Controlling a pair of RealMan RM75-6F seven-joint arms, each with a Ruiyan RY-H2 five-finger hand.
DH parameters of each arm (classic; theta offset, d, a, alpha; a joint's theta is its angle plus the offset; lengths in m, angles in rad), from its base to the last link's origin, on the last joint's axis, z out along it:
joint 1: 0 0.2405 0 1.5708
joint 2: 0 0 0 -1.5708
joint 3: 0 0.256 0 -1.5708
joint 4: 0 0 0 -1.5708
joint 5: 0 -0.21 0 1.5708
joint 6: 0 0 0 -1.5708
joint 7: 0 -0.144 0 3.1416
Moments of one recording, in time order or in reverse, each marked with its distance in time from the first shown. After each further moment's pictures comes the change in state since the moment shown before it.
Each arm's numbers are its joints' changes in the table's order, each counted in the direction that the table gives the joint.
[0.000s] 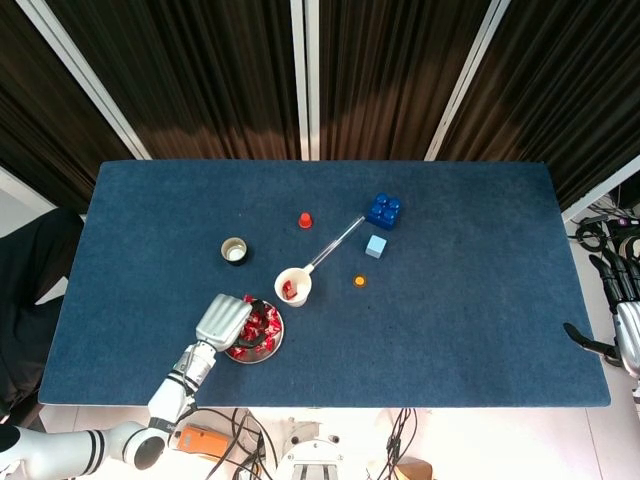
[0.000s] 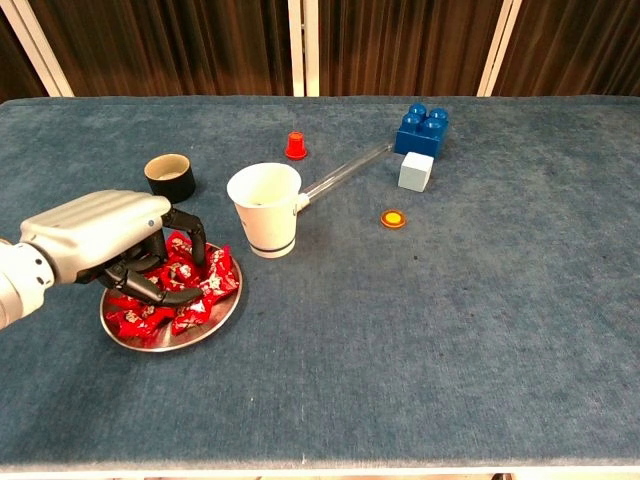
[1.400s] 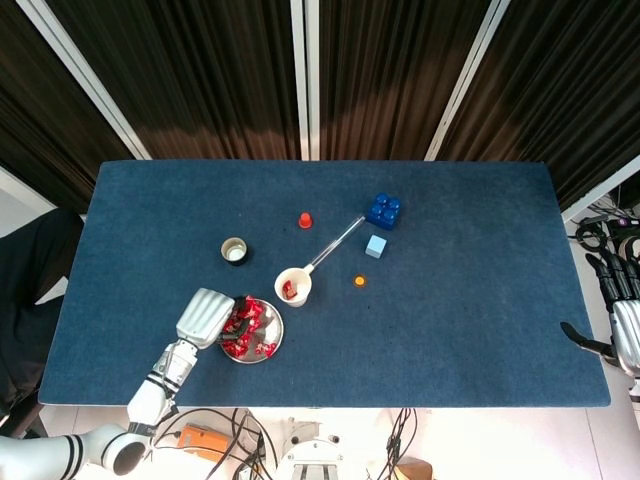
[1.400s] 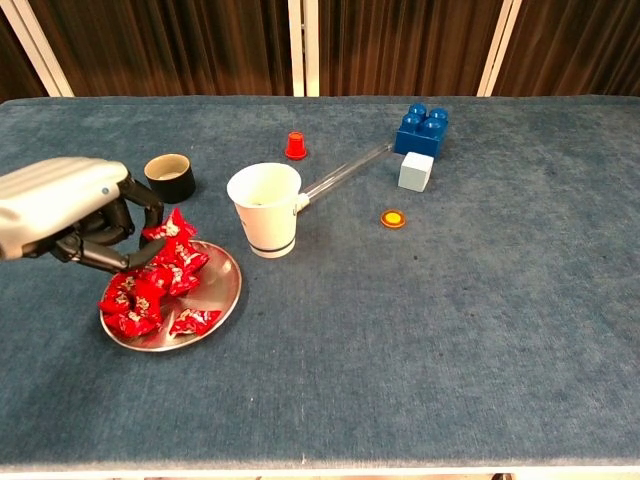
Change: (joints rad) left arm 0.038 -0.114 0.014 -0.067 -0.103 0.106 0.078; right arm 0.004 -0.002 0.004 -0.023 -0.002 -0.006 0.022
